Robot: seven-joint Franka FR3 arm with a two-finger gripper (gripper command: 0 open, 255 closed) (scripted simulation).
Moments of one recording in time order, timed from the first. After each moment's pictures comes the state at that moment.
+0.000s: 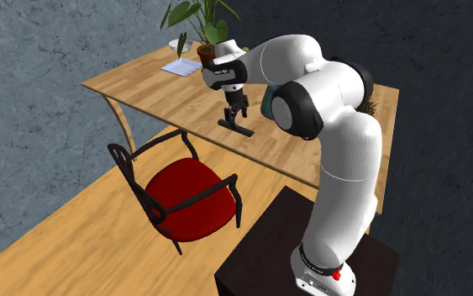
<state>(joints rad) -0.11 0.27 -0.31 -1.75 -0.01 1.80 -0.52</state>
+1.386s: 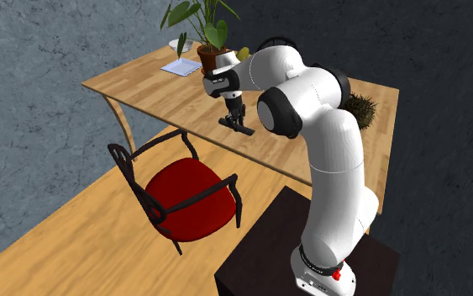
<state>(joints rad) -0.15 0.43 -0.30 -1.66 0.03 1.88 -0.58</state>
